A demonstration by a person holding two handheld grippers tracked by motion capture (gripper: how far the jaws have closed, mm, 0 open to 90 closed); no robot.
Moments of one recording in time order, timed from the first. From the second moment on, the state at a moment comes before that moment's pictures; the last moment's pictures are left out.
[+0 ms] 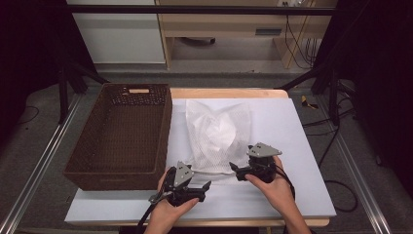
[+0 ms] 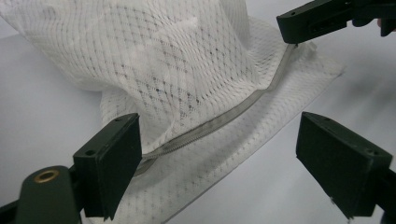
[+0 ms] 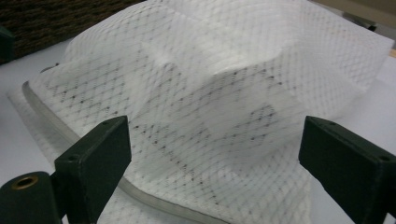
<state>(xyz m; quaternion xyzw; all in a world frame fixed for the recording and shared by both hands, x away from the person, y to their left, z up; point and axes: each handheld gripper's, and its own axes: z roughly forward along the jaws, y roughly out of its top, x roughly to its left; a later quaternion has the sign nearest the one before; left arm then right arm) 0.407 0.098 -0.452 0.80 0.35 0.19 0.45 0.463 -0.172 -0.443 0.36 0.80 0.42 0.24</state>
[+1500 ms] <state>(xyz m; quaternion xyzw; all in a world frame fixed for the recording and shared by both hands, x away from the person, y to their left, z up) 0.401 0.168 -0.370 0.76 0.38 0.25 0.47 0.473 -0.228 -0.442 0.47 0.71 0.42 0.30</state>
